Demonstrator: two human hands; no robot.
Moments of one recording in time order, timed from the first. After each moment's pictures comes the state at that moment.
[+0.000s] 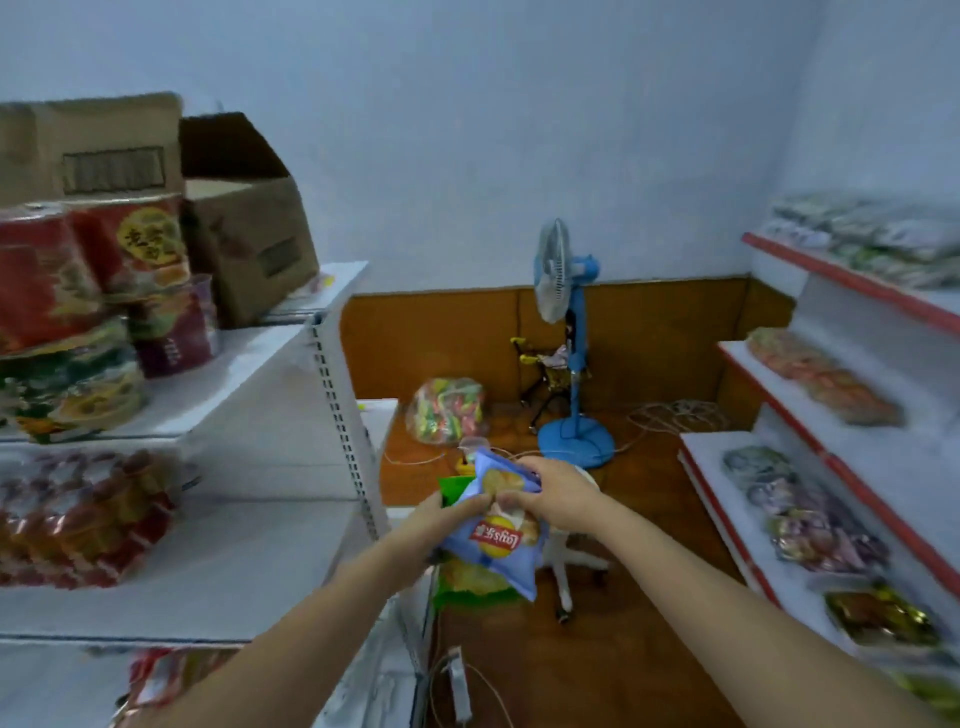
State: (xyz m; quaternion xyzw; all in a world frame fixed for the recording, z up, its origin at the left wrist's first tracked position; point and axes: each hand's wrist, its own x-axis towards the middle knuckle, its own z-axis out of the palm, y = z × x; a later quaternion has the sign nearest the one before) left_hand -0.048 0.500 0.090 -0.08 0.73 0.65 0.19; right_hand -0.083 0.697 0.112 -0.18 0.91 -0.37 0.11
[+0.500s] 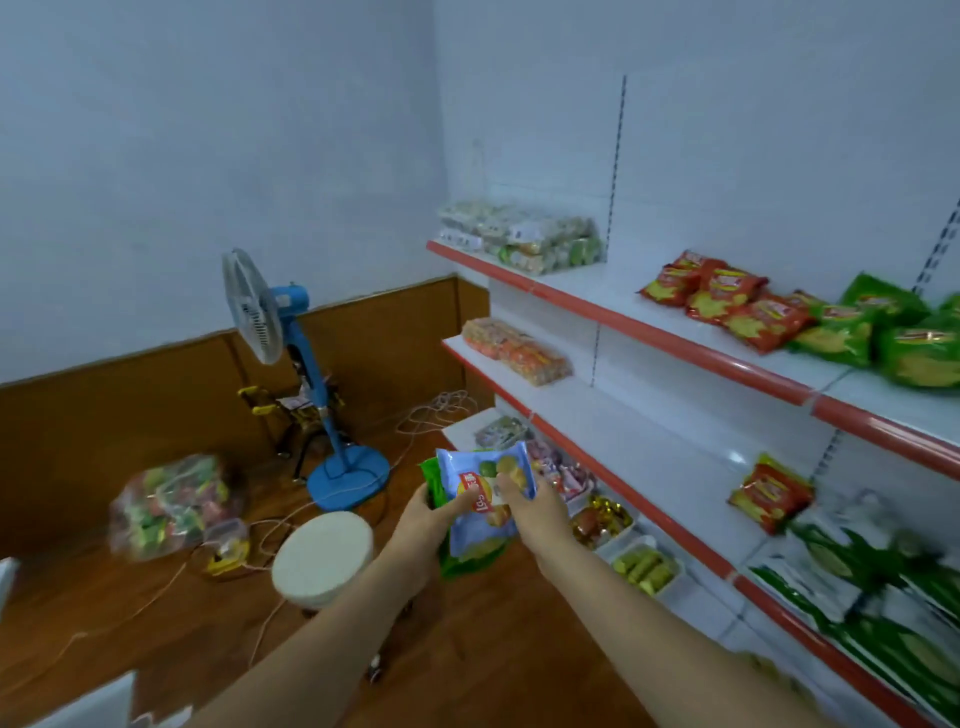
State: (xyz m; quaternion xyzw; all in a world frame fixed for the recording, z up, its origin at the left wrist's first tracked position) left_hand -0.102 0.878 0.079 0.07 0.65 0.70 0.30; right_hand -0.042 1.014 0.060 0.33 0.71 -0.60 -0.15
